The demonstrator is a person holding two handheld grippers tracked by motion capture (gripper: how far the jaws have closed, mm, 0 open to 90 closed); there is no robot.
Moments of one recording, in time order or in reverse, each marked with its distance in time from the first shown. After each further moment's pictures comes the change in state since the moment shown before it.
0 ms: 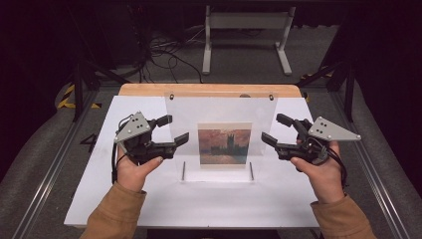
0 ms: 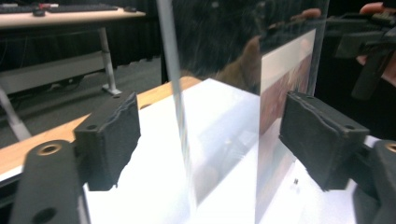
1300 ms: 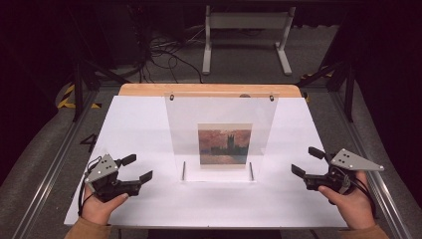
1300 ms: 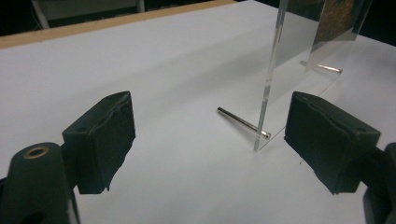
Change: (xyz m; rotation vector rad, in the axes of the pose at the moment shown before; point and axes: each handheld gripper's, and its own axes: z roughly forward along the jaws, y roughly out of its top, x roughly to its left) left arm 0.021 -0.119 -0.071 0.167 0.120 -0.092; right arm -0.018 -0.078 -0.076 0.251 -0.152 0.064
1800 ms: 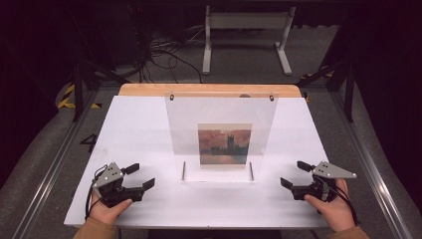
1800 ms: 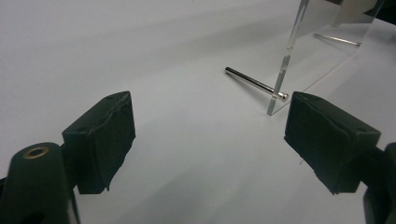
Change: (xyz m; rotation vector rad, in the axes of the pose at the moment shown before) left arm 0.006 -0.036 0.016 0.037 -0.005 -0.036; right arm 0.004 -0.059 0.033 0.115 0.019 0.055
